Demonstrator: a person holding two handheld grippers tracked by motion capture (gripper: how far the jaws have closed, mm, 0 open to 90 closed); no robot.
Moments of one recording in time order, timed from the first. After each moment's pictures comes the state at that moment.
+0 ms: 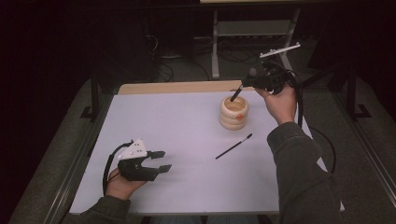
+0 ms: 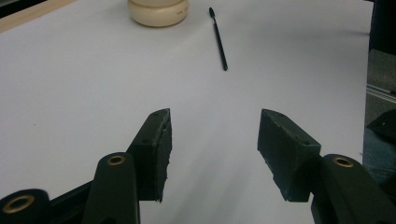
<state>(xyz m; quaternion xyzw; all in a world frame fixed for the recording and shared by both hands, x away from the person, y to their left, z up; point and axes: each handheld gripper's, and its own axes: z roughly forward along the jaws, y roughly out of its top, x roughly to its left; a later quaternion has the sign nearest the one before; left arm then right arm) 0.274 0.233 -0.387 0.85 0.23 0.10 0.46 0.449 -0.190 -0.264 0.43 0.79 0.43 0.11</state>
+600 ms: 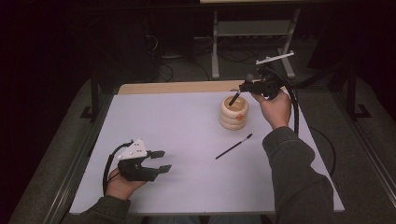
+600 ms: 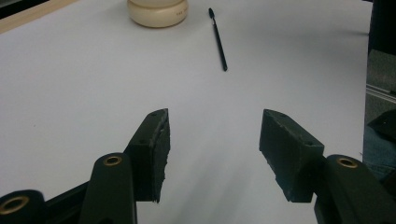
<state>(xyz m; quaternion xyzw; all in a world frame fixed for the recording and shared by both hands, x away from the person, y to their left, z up) 0.274 0.233 -0.388 0.85 0.23 0.10 0.46 0.453 -0.184 -0.288 0.45 0.78 0.43 0.10</state>
